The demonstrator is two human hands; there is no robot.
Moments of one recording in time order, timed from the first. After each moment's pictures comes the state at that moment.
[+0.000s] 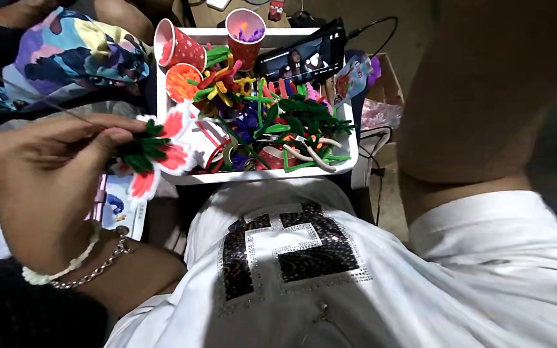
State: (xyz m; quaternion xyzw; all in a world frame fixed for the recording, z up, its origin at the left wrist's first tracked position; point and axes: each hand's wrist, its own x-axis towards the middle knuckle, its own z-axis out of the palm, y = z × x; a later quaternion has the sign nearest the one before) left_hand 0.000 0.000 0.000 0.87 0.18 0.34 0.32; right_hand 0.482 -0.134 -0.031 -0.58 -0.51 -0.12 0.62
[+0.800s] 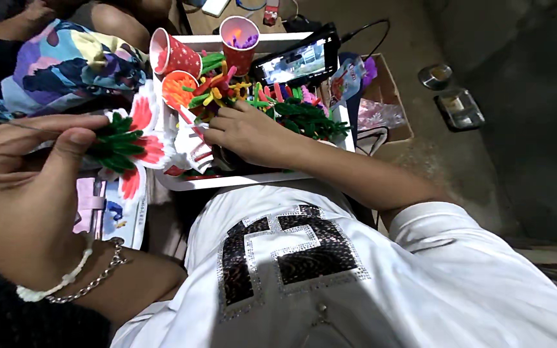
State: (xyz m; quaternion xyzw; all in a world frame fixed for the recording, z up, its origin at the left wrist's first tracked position) left_hand 0.006 -0.014 0.018 0.84 0.22 0.40 0.30; right_hand 0.291 -0.120 -0.037 -0.50 -0.84 -0.04 0.19
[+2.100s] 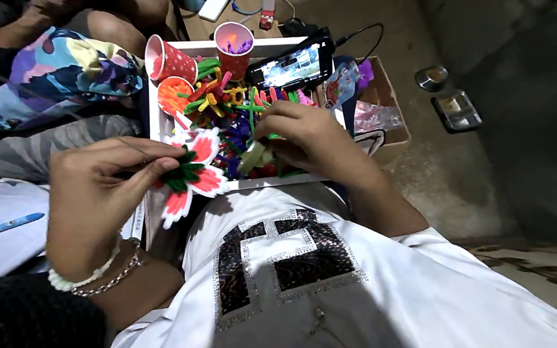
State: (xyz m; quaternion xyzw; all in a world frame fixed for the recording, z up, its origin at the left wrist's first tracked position) left_hand 0.043 -0.032 0.008 0.91 0.14 0.29 0.27; right_hand 0.332 -0.197 -0.012 -0.54 -0.76 -0.01 0.35
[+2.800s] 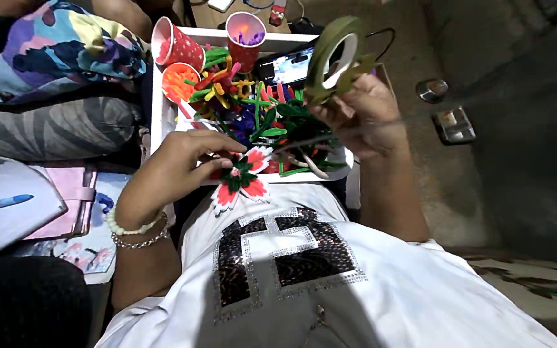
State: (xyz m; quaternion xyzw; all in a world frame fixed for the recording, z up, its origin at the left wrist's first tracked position) left_hand 0.094 -0.054 -0.011 0.93 0.06 0.16 0.33; right_hand 0.367 -0.213 -0.017 -0.39 -0.39 0.41 0.72
